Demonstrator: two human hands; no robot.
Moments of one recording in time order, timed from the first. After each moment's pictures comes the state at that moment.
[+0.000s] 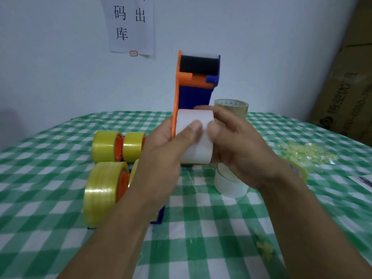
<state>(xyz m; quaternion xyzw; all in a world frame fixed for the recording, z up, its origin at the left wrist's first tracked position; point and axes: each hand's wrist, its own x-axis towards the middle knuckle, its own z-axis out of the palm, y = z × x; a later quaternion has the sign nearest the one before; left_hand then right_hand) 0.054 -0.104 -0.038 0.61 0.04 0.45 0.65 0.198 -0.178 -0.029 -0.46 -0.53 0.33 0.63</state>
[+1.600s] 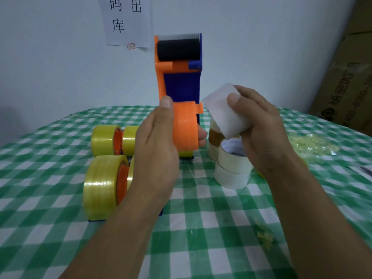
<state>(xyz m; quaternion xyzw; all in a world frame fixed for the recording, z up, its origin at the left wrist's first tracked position) 0.065 -0.106 -0.047 0.64 0.15 0.55 0.52 0.219 -0.179 -0.031 -0.52 -0.41 0.16 0.73</state>
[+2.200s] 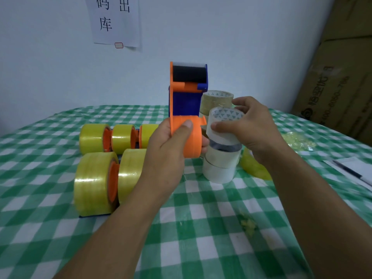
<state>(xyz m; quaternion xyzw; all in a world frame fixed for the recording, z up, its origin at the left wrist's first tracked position) 0.068 -0.120 -0.052 0.63 0.12 0.44 0.63 0.237 -0.193 -0.025 -0.74 -0.34 0.03 0.58</state>
